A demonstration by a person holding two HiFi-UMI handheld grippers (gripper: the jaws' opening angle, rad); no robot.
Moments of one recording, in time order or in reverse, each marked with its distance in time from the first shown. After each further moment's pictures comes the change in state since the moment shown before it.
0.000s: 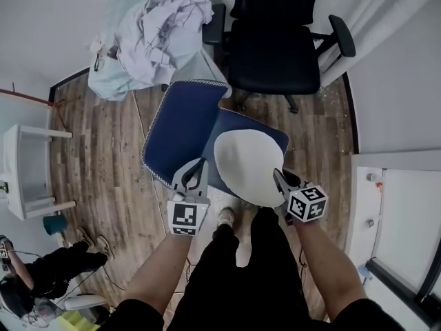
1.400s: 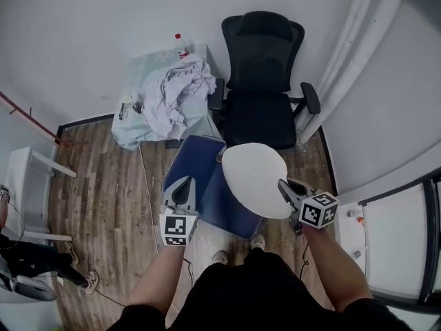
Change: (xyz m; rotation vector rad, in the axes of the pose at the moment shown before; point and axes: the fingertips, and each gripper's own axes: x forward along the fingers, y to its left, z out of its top) left arm -0.089 0.048 0.143 0.038 -0.194 0.099; right arm -0.140 0.096 0.179 -0.123 -0.202 0.091
